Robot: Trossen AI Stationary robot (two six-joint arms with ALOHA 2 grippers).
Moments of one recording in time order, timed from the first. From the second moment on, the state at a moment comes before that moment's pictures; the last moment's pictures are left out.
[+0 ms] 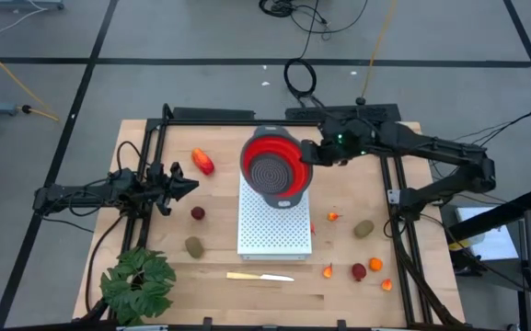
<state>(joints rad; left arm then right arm) 0.05 0.10 0.02 0.29 0.00 -0.44 -0.23 1.33 1.39 -0.78 -0.08 1.17</state>
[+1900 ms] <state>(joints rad) 0.05 0.10 0.02 0.29 -0.03 -0.40 -0.24 1.50 1.39 -0.80 -0.03 1.03</state>
